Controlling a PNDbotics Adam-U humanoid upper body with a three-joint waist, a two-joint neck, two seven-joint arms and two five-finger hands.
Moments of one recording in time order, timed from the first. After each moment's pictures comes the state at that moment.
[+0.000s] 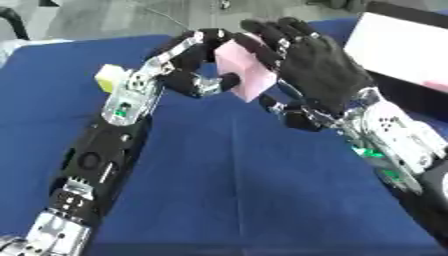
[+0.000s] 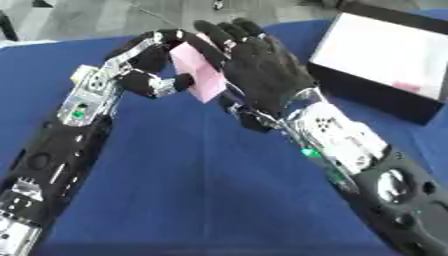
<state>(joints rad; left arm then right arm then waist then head) -0.97 -0.01 -0.12 -0.98 0.06 -0.37 -0.75 -0.56 -0.47 0.50 -1.98 1.28 0.08 0.27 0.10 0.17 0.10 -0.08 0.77</state>
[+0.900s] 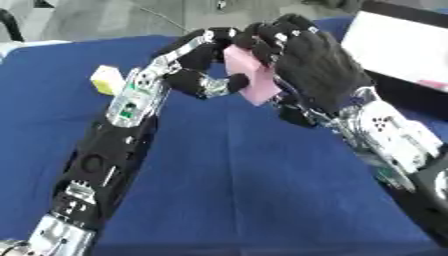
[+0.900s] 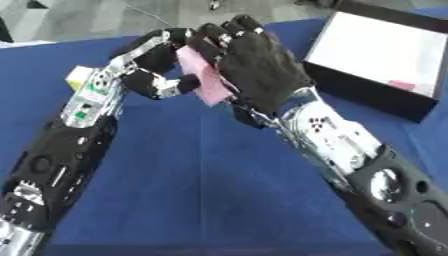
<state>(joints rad) -0.97 -0.02 -0.16 -1.03 0.10 -0.34 -0.78 -0.56 -0.47 0.50 -1.98 1.32 0.10 0.19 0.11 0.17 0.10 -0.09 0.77</state>
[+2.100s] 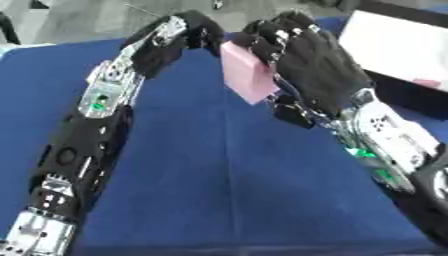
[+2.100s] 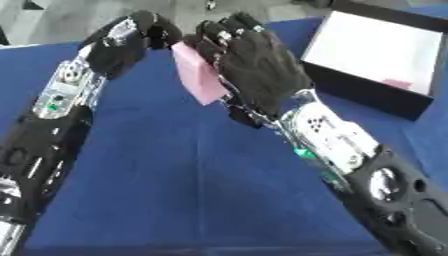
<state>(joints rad) -1.00 0.06 -0.05 -0.99 0.16 -0.33 -0.79 -0.55 -0.48 0.51 -1.98 1.26 0.09 0.14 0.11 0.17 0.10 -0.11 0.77</state>
